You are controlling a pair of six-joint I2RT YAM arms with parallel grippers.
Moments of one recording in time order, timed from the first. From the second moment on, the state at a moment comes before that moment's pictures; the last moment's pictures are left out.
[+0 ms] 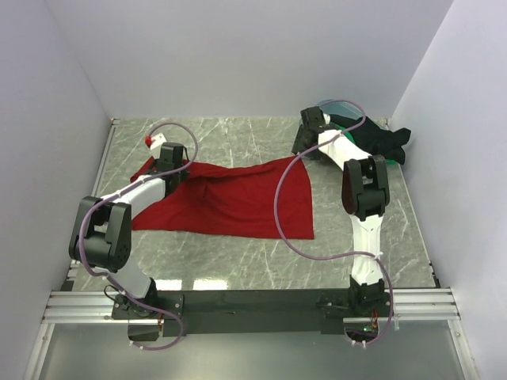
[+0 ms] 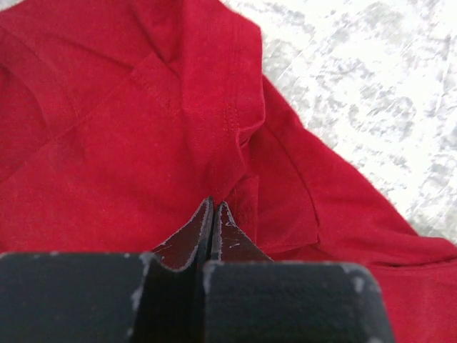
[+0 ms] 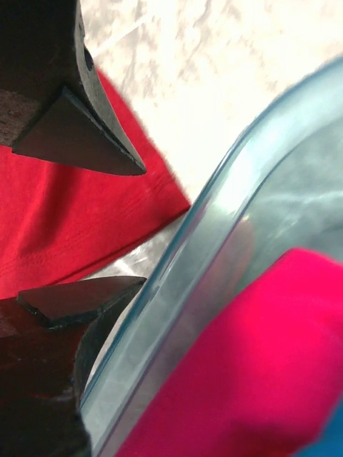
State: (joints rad) left arm -0.22 1.62 0.97 -0.06 -0.39 -0.64; right arm 0.24 2.23 1.81 -0.56 0.18 0.51
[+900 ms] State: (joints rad) left arm -0.22 1.62 0.93 -0.06 -0.38 -0.63; right arm 0.29 2.33 1.90 -0.62 0.22 0.51
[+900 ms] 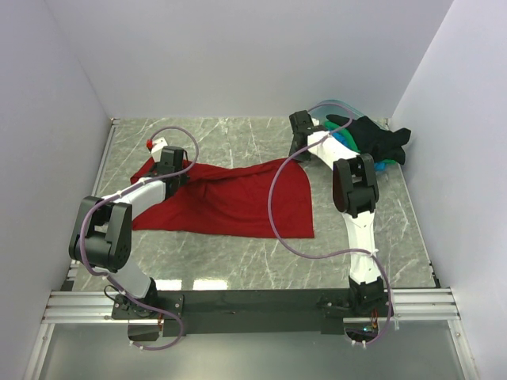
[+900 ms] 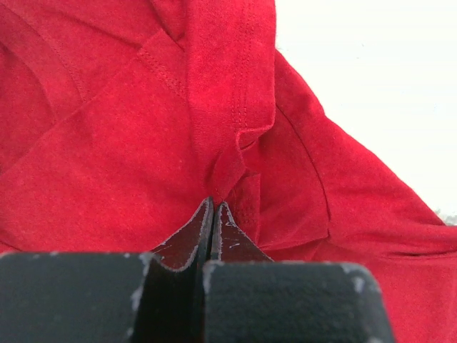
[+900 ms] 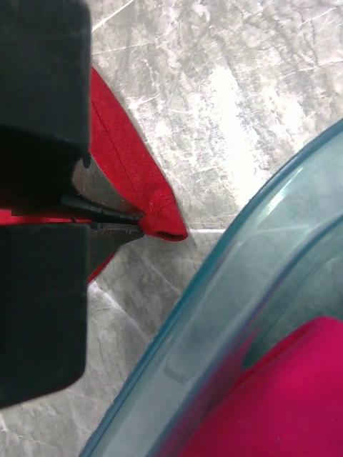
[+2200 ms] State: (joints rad) left arm -0.22 1.24 0.62 -0.12 -0.49 -0.73; right arm 0.47 1.57 0.97 -0.34 0.39 0.48
